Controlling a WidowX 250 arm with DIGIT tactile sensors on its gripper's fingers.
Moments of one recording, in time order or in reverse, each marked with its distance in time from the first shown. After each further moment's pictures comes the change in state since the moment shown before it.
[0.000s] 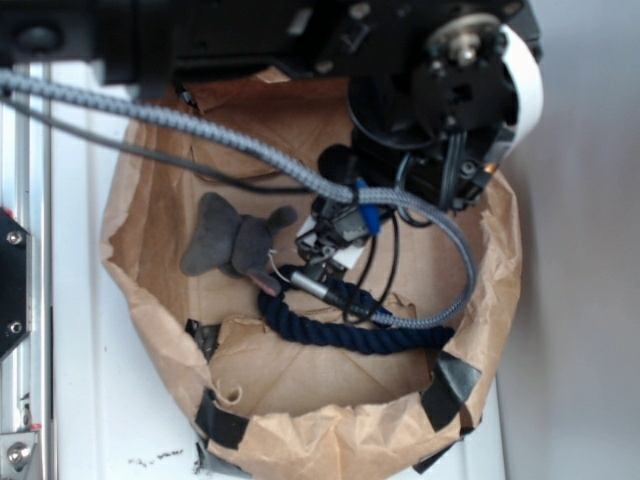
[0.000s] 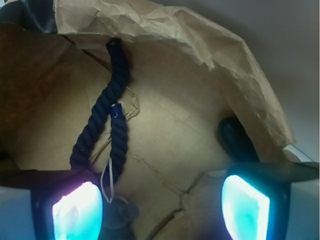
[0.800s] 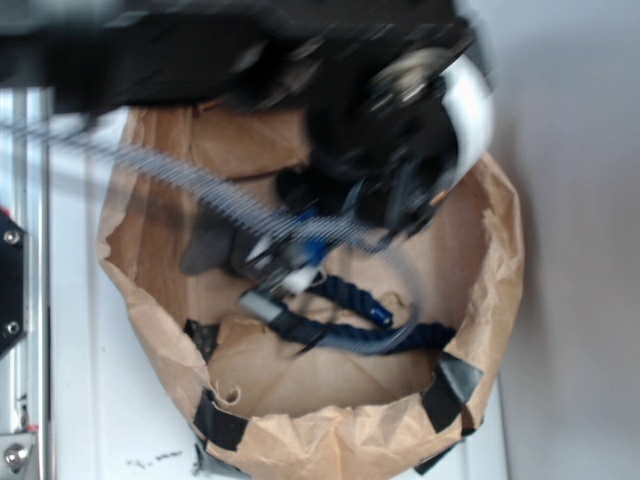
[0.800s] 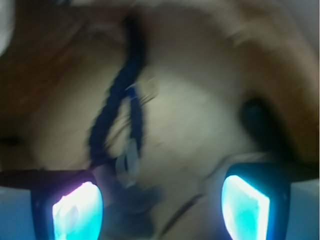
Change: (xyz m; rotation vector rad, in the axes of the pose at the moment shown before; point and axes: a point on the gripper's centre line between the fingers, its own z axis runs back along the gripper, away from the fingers) arm -0.013 -0.040 0.004 -0.017 0.020 -0.046
